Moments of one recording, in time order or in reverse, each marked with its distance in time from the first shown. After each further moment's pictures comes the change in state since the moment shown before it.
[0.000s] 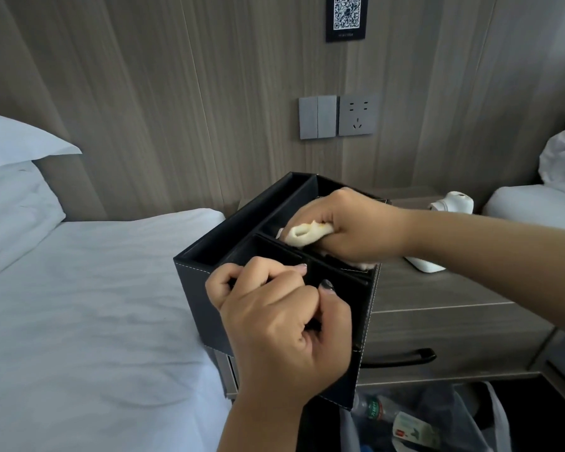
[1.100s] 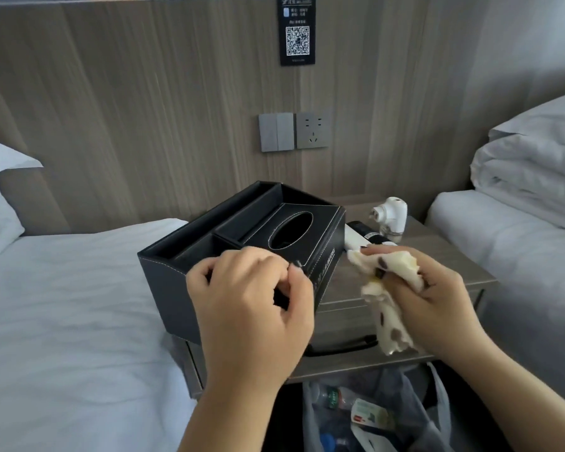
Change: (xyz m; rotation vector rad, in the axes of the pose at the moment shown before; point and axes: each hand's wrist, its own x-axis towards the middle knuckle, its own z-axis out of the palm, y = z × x) left_hand 0.018 0.038 -0.013 -0.012 -0.185 -0.157; right_hand -0.162 -0.007 0.039 0.353 0.867 0.353
